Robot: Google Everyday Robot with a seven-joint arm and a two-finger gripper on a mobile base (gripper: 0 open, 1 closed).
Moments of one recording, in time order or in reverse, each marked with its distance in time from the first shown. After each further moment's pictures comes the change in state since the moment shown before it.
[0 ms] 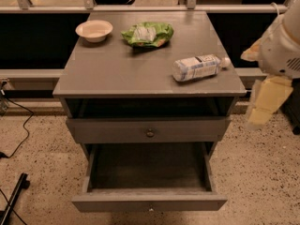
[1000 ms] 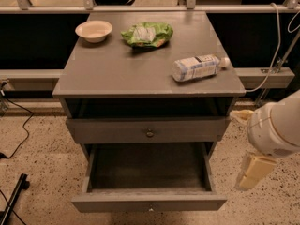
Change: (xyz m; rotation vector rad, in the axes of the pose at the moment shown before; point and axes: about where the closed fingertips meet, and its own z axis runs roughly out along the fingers) arm 0.034 0.081 0.113 0.000 -0.101 -0.073
